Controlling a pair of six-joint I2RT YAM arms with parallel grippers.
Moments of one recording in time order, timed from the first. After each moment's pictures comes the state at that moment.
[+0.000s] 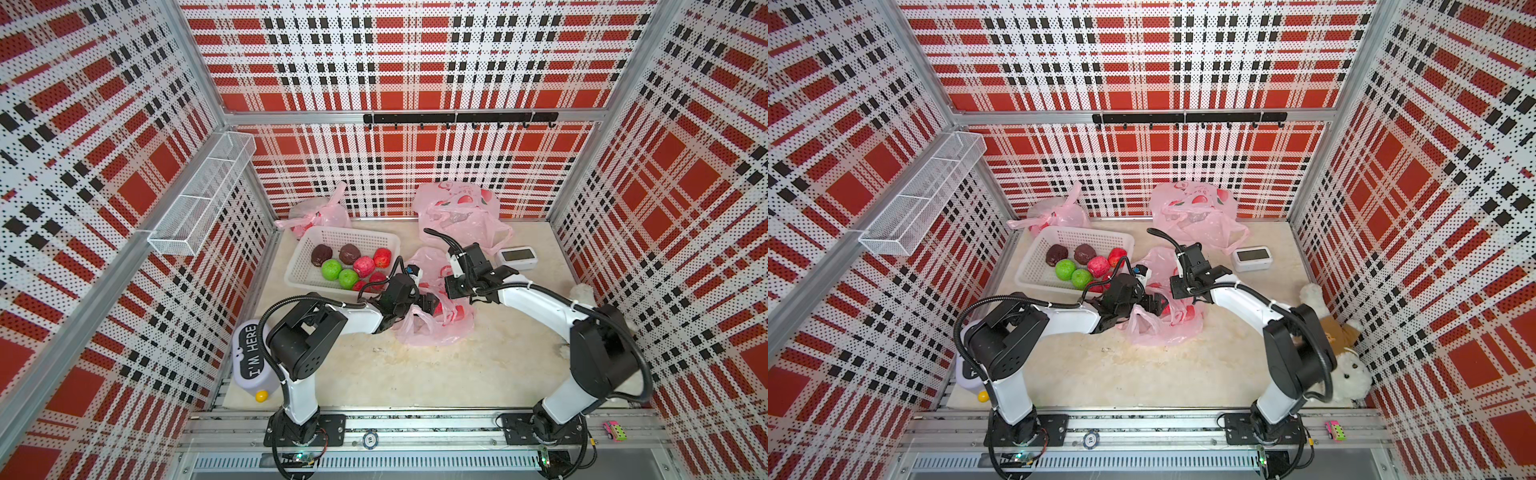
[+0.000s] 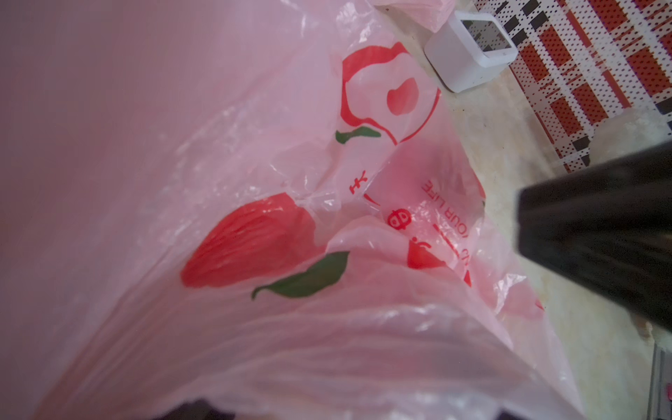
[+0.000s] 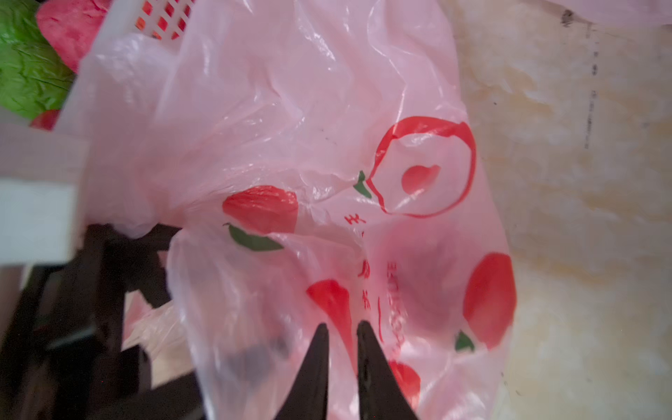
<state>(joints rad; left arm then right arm) -0.70 1.85 0.91 0.34 0.16 -0.49 0.52 1.68 1.17 -0.45 -0.02 0.25</state>
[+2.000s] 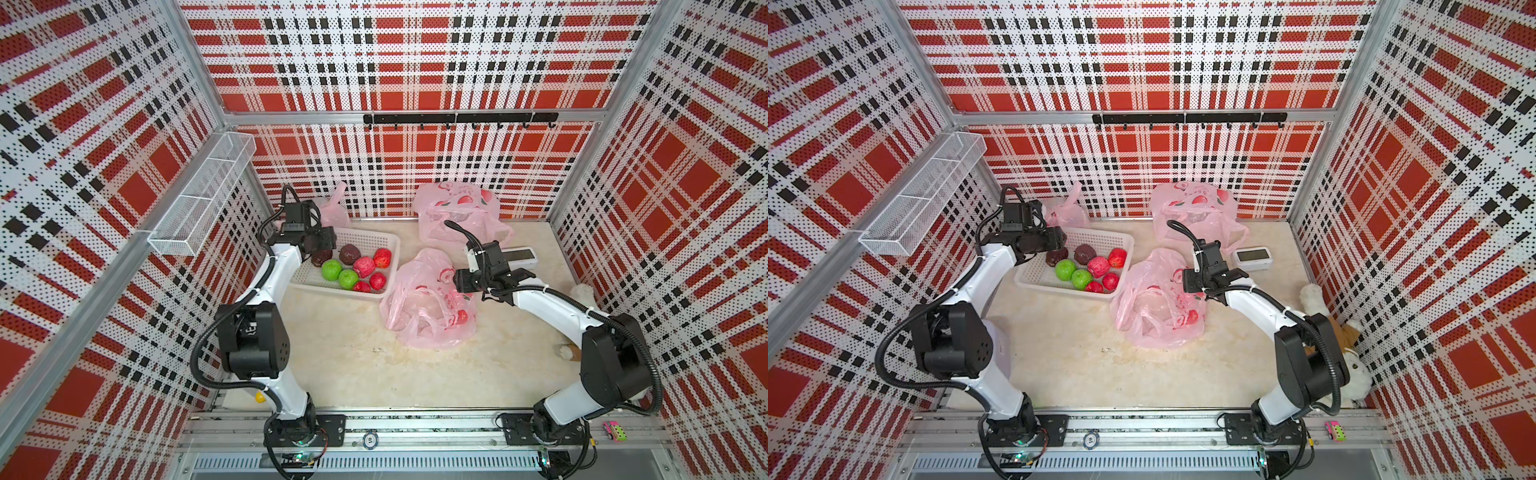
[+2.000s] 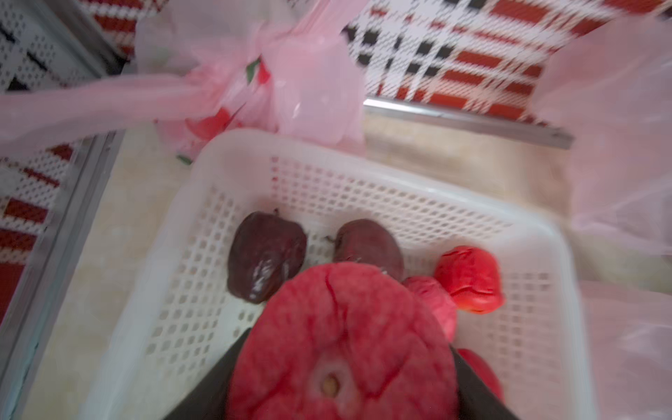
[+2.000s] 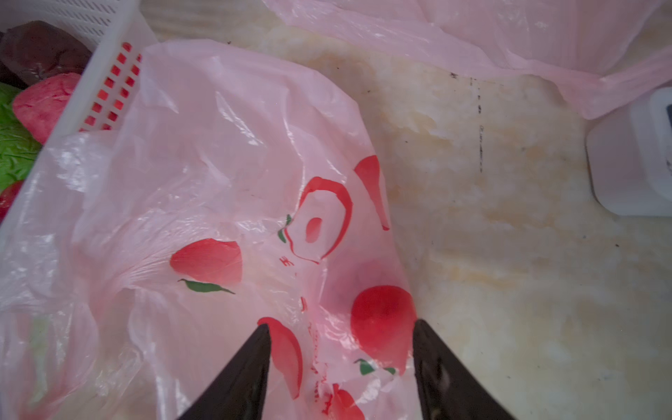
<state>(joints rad) 0.03 1.75 1.49 -0.54 0.10 -0.11 0.41 1.56 1.06 -0.36 0.01 0.25</state>
